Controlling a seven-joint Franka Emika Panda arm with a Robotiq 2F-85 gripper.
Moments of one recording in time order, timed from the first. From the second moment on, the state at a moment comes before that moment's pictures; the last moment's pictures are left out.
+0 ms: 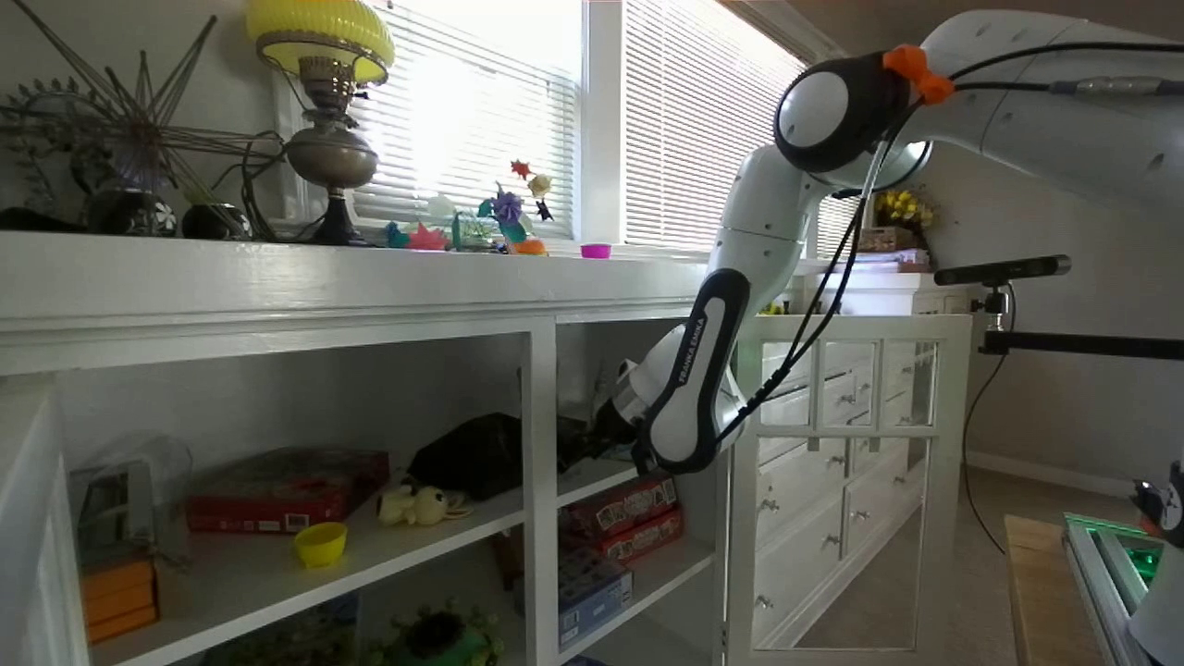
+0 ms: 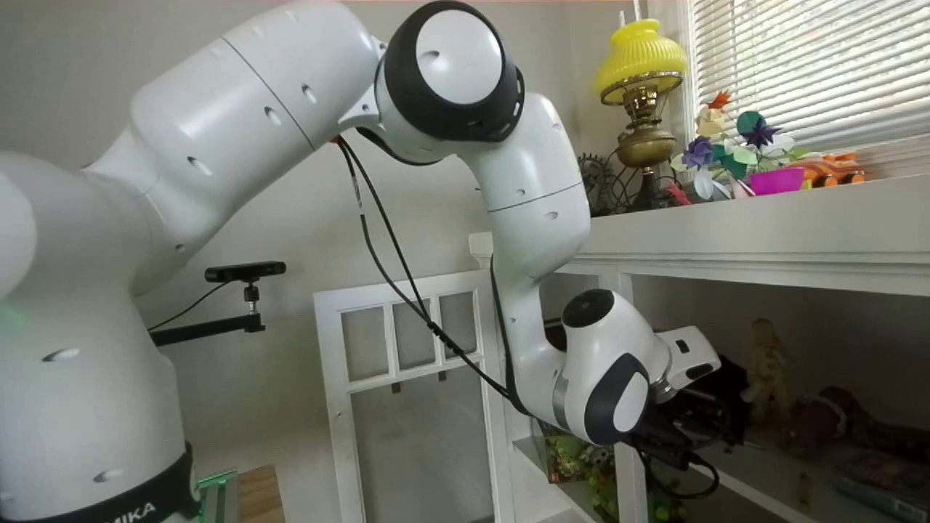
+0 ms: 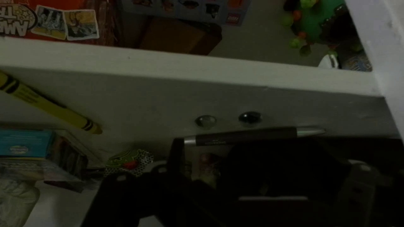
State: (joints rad) arm -0.26 0.96 0.06 -1.93 -0.26 3.69 0.05
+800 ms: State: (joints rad) arm -0.27 1.03 0.06 -1.84 -0.26 3.69 0.05
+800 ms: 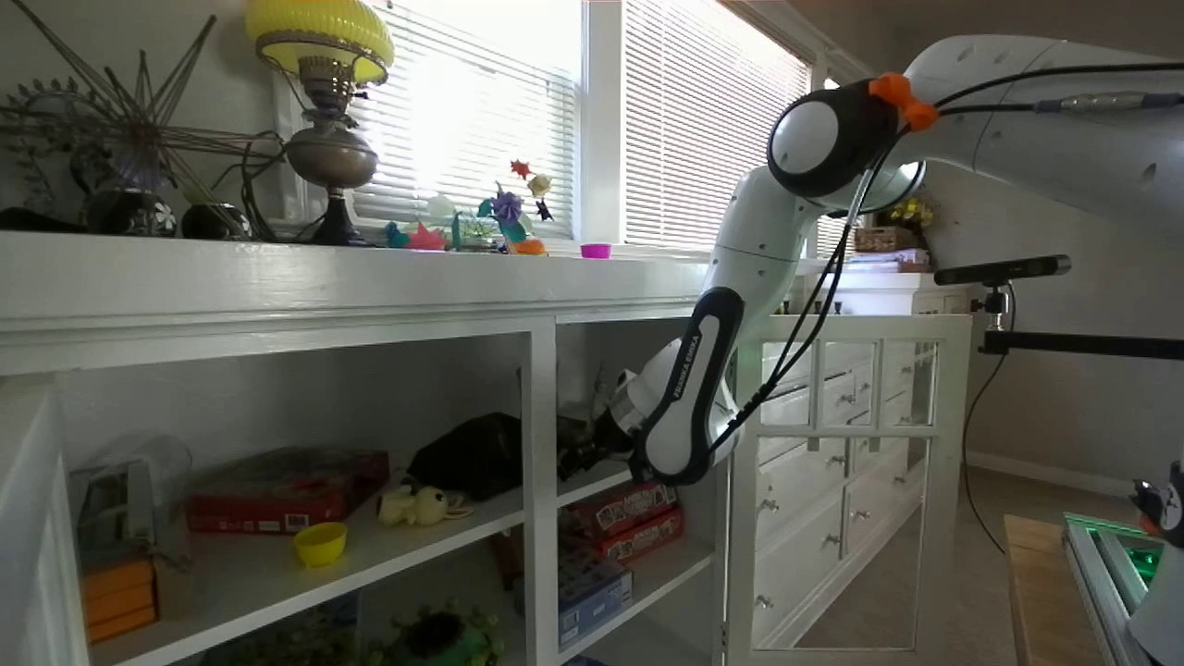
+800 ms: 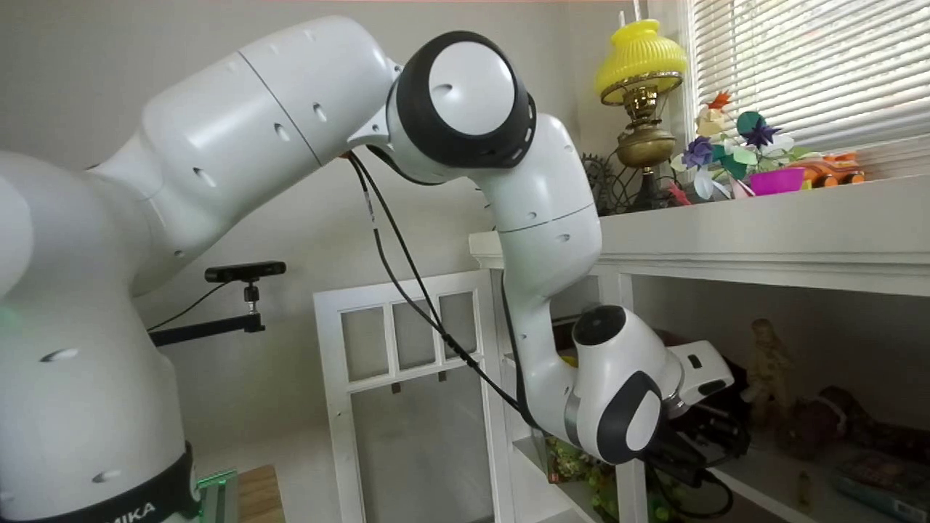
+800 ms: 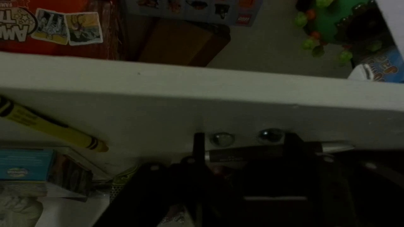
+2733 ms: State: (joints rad) arm -0.28 1.04 0.06 -1.83 -0.26 3.69 0.05
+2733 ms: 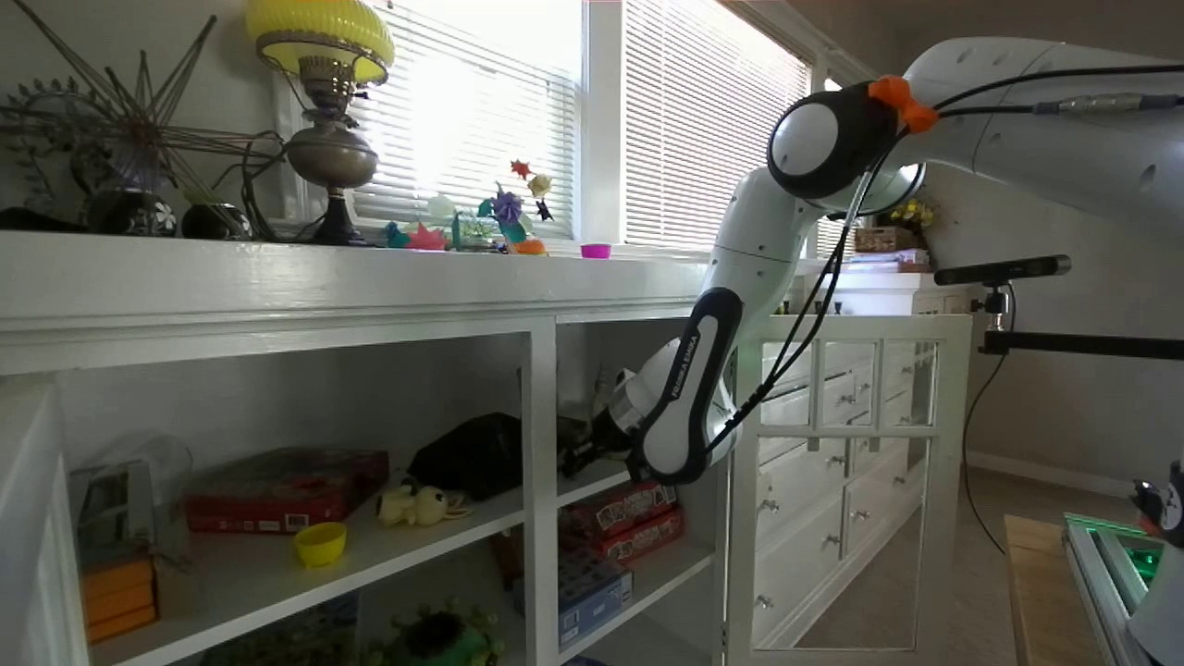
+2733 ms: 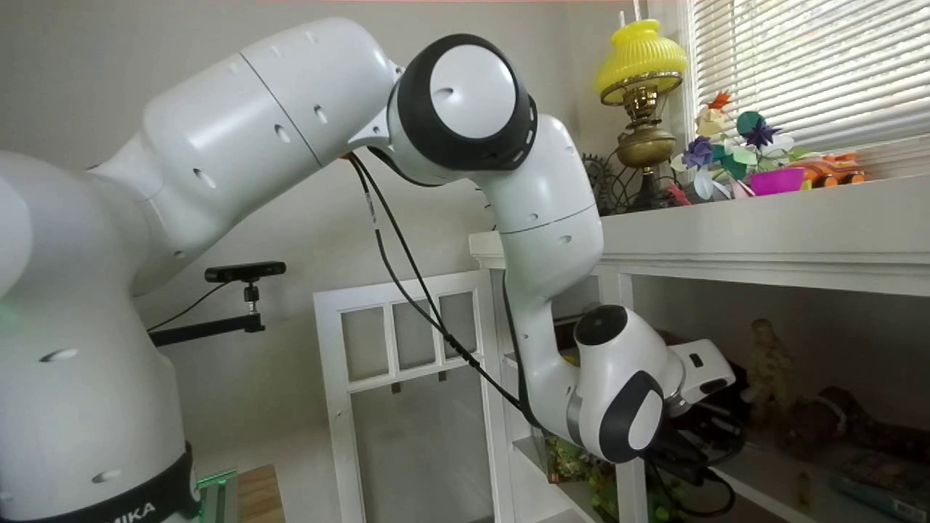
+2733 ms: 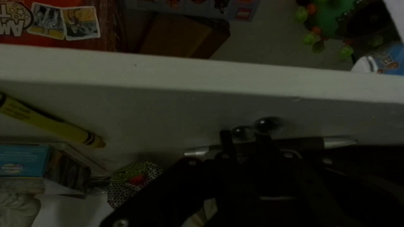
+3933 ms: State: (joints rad) arm -0.26 1.03 0.05 -1.83 -0.25 3.69 0.05
